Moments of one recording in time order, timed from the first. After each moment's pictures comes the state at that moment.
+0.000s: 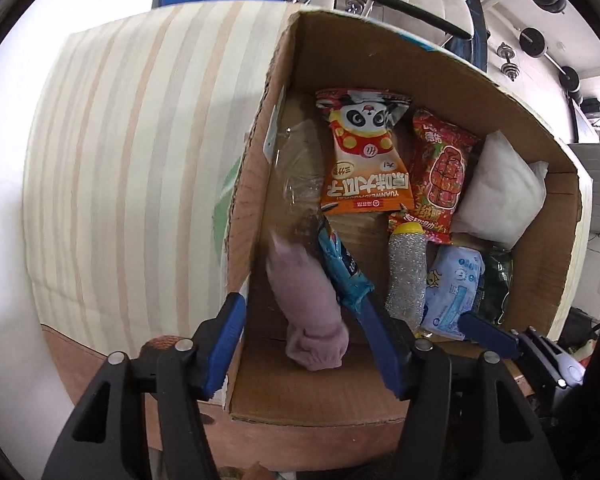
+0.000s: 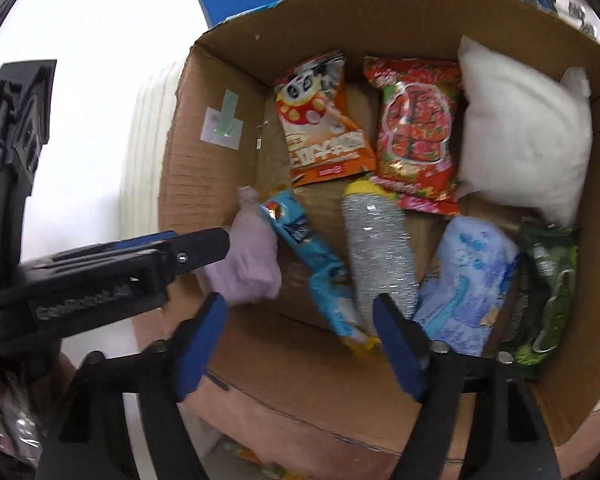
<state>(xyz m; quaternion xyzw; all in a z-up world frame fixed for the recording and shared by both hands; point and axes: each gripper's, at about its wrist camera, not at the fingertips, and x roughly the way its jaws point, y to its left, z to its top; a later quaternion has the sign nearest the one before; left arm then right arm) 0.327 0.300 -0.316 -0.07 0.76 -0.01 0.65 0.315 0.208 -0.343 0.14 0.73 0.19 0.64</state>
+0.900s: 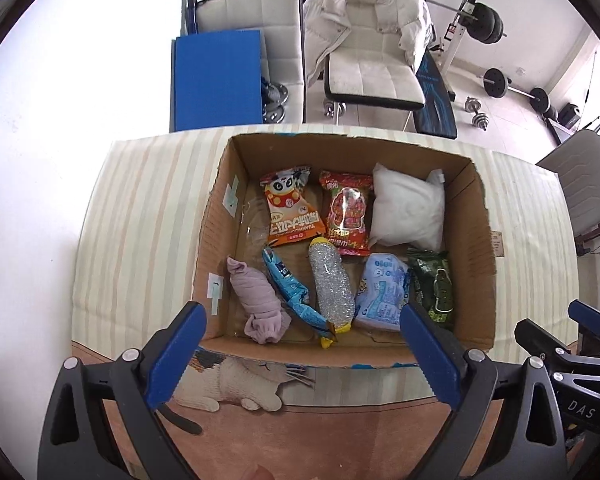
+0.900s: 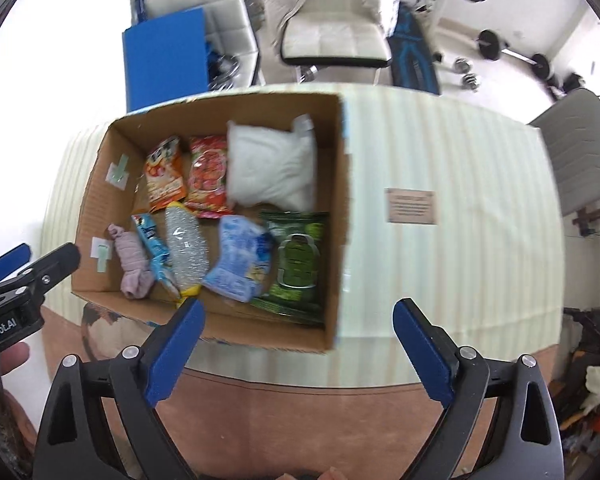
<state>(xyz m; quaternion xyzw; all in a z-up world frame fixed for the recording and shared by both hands) 0.239 0.216 -0.202 0.01 0.59 0.00 0.81 0.237 0.046 -0.216 0.03 0.64 0.01 0.76</state>
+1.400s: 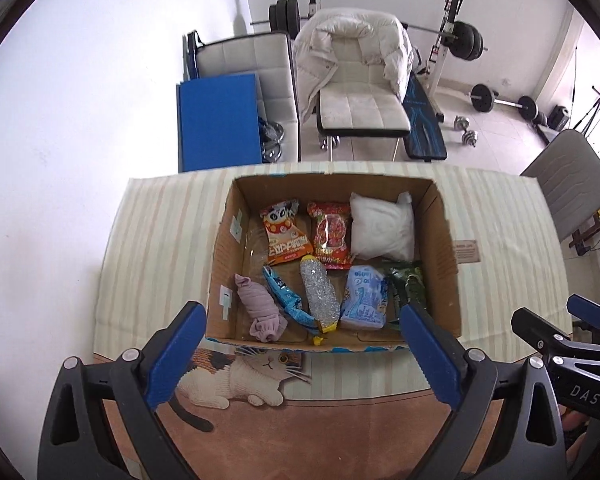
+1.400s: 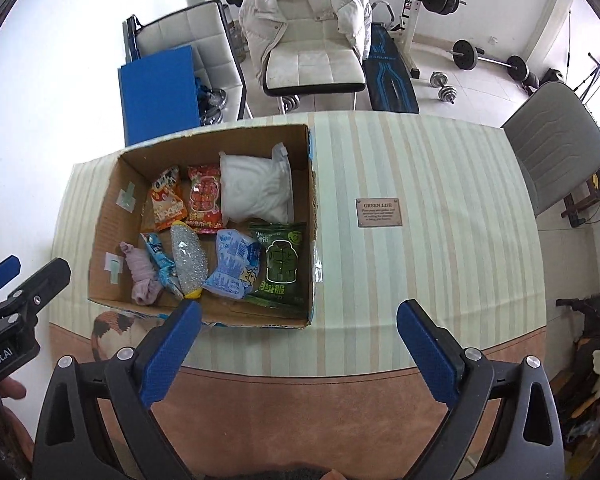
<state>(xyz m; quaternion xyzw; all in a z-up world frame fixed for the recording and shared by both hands) 0.194 0.191 -0.132 0.04 0.53 0.00 0.85 0.196 0.023 -0.157 0.06 0.60 -0.01 0.80</state>
